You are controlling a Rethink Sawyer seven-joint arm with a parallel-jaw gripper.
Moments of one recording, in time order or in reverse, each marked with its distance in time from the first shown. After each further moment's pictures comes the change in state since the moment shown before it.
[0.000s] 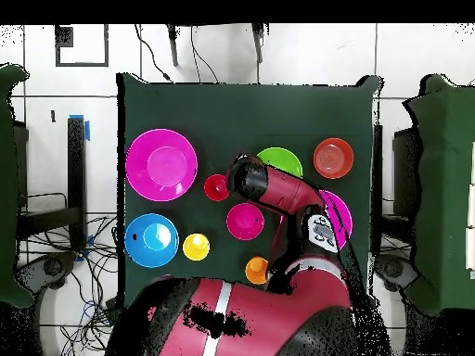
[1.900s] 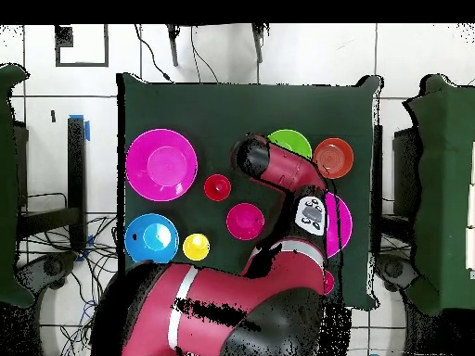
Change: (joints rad) arm 0.084 0.116 -0.139 -0.217 0.113 0.064 0.001
